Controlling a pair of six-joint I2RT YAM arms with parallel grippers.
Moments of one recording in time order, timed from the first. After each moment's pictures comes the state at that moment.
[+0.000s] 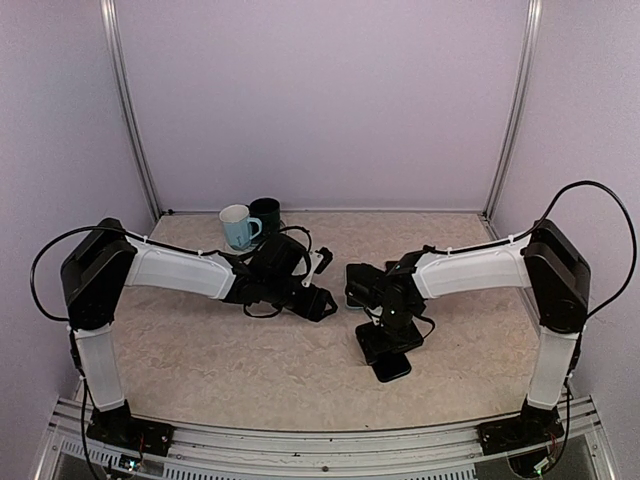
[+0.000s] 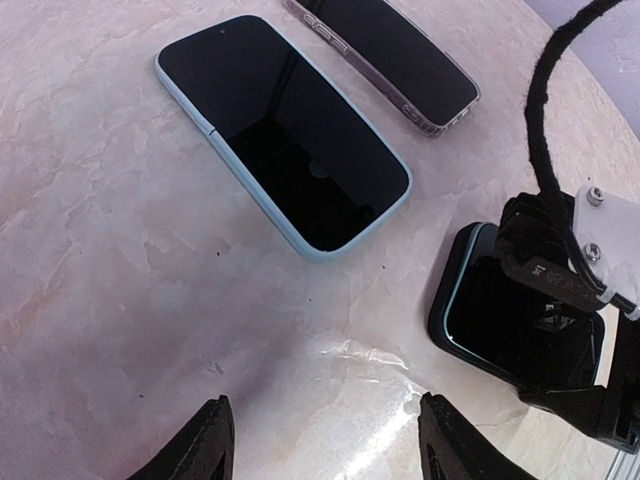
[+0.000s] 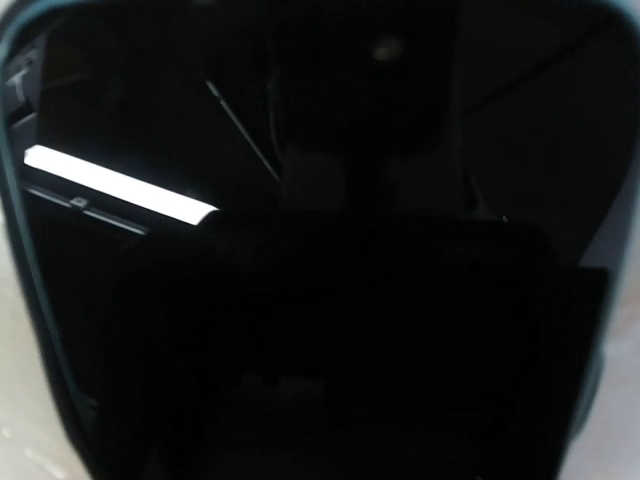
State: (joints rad) left arm -0.85 1.93 1.19 -0.03 0.14 -0.24; right arm 0.92 1.91 1.25 -0.86 0.04 0.60
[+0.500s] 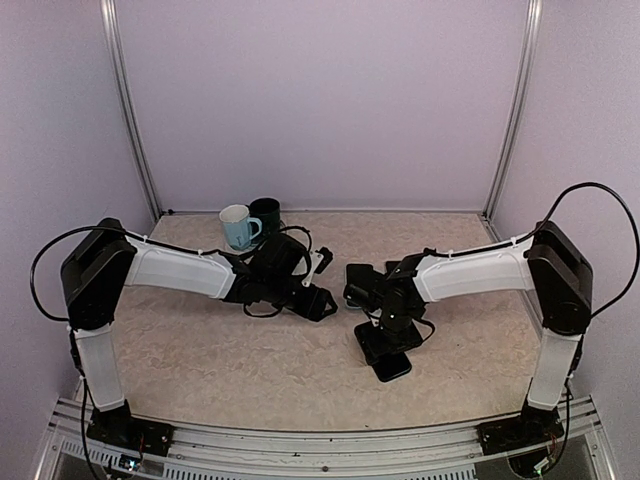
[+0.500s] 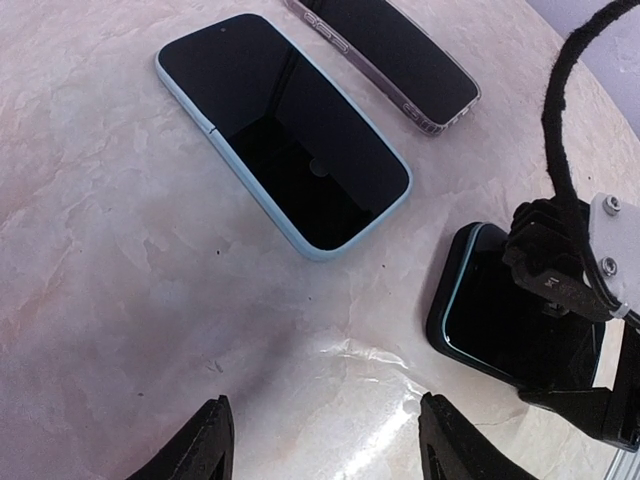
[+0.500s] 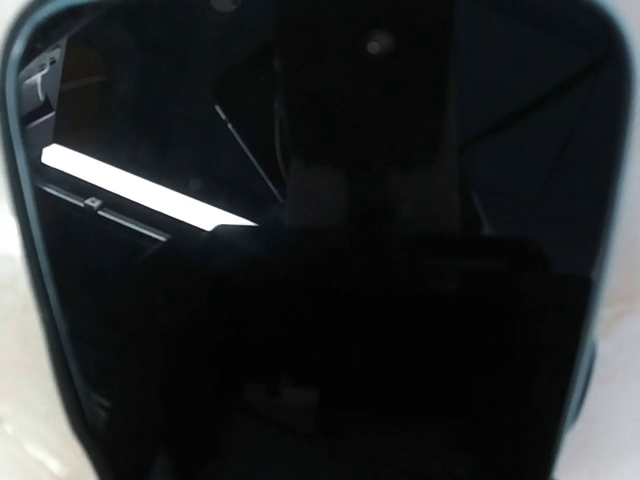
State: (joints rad) left arm -0.85 1.93 1.20 -0.04 0.14 -0.24; right arm 0.95 1.89 1.24 -0.84 0.09 0.60
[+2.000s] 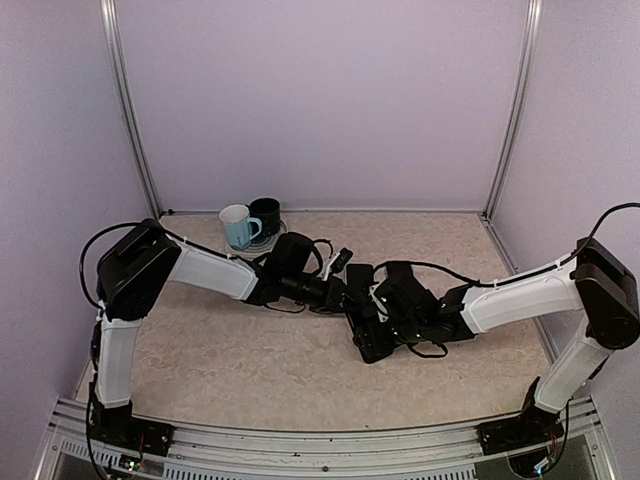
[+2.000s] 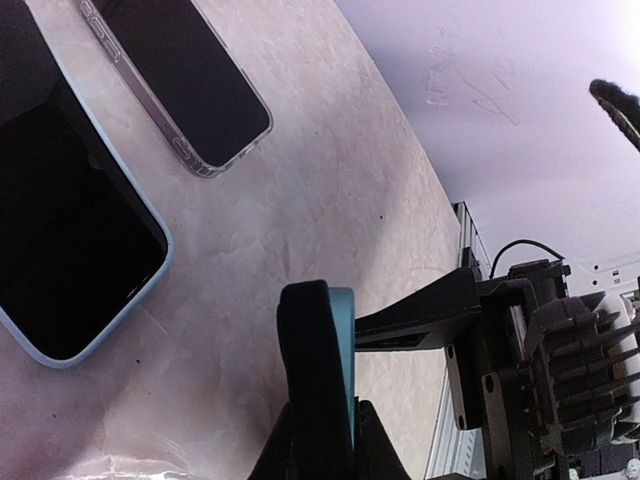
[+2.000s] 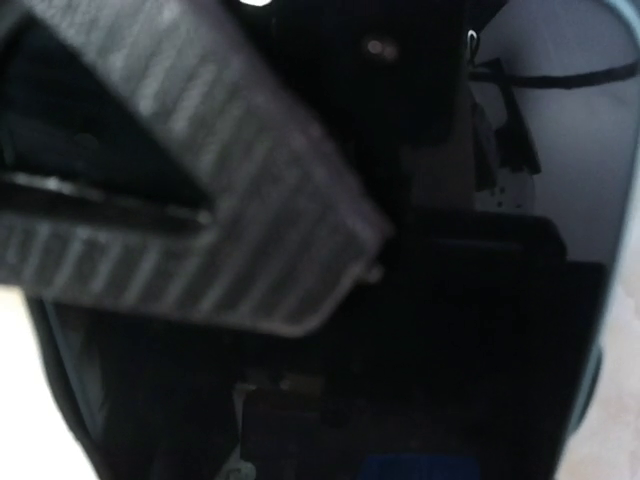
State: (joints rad) left arm -0.81 2.15 1.31 0.29 0.69 -0.61; right arm 0.96 1.62 0.81 -0.08 0.17 0.42
